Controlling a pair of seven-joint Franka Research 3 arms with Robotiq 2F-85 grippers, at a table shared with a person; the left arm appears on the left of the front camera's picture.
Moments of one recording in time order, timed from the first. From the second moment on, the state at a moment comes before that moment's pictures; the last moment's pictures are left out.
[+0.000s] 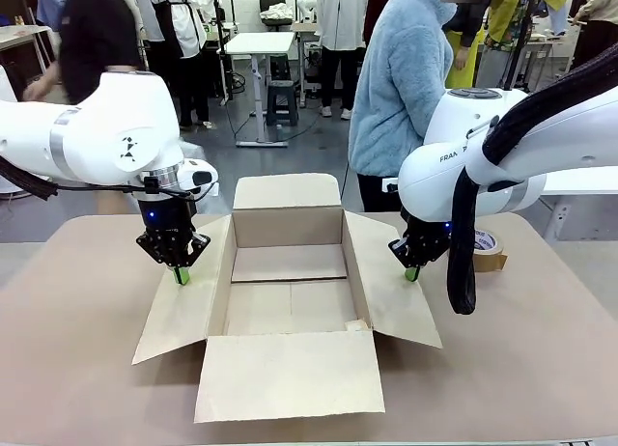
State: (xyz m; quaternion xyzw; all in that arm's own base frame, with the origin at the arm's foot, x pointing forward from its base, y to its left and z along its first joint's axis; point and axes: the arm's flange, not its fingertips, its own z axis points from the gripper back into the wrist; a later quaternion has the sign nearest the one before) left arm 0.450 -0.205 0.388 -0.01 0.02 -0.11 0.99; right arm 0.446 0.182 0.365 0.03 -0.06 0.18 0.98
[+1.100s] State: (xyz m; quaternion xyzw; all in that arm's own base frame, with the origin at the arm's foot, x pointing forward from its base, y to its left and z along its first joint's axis) left arm 0.450 -0.205 0.388 -0.01 0.02 -0.11 0.99; right arm 0.446 0.182 0.365 0.03 -0.06 0.18 0.98
